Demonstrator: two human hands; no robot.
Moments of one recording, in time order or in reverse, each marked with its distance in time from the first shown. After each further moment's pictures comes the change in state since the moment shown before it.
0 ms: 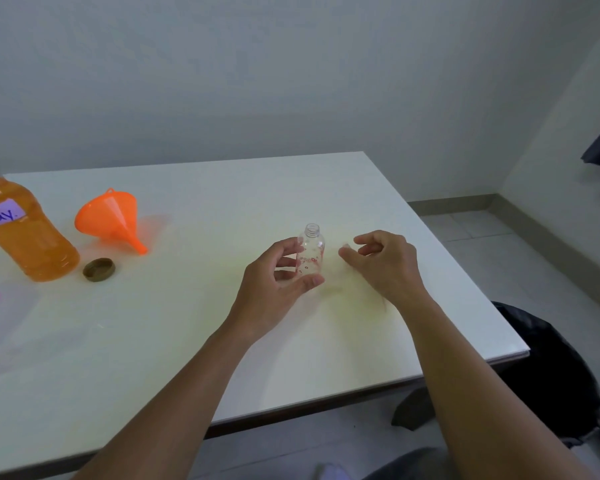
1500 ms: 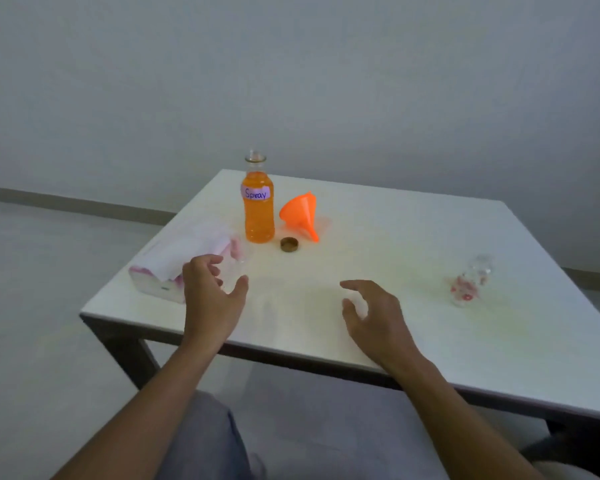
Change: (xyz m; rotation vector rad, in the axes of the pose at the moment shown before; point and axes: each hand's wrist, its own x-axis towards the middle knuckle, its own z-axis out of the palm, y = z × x) left_hand -0.171 -0.004 -0.240 0.439 0.850 -0.214; right_hand -0.175 -0.105 0.133 -0.089 -0.368 -0.518
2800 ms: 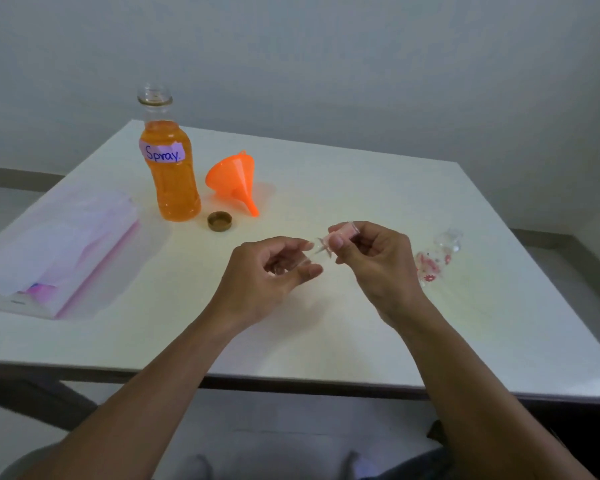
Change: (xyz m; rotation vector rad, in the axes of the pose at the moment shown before) left_hand -0.007 0.056 0.118 -0.398 -0.663 0.248; right_hand 0.056 0.024 -0.053 0.593 0.127 0.104
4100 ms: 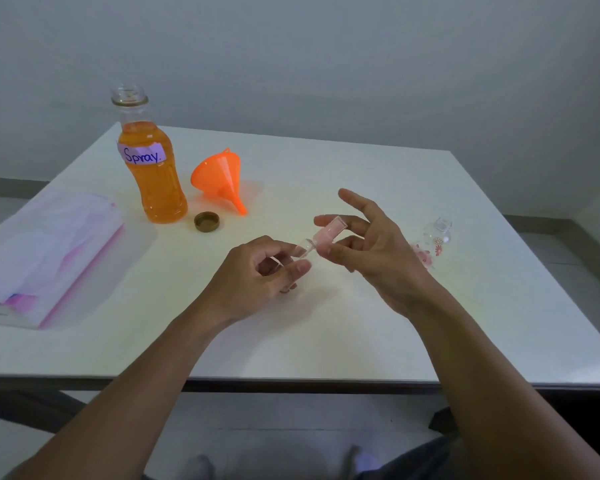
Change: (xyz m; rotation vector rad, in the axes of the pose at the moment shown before) left_hand 0.008 -0.001 0.003 -0.053 -0.159 -0.108; right_hand 0.006 -0.008 -0.024 -0.007 -0.198 0.135
